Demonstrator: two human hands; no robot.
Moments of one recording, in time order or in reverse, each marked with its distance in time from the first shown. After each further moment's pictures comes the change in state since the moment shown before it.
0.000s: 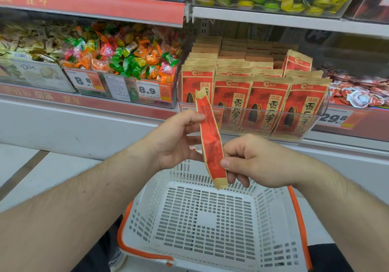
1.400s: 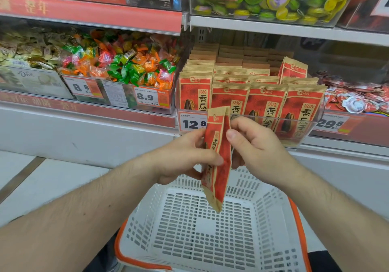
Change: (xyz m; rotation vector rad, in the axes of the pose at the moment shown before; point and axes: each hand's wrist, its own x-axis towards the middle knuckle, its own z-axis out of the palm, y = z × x) left_hand -0.012 -0.003 0.006 0.506 -0.170 -0.010; right_hand 0.013 0.015 0.006 0.179 0.543 -0.186
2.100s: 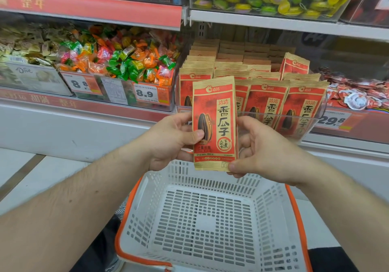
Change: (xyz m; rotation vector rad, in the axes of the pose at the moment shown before) left_hand 0.005 -0.001 -0.023 -0.207 0.156 0.061; right_hand -0.002 -0.008 -0.014 0.123 -0.279 0.313
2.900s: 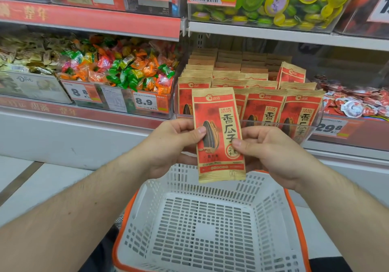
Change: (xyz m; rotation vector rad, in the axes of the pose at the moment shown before) left_hand -0.002 0.008 0.006 -0.048 0.029 0.029; right_hand 0.006 0.002 -0.010 0.319 0.106 0.045
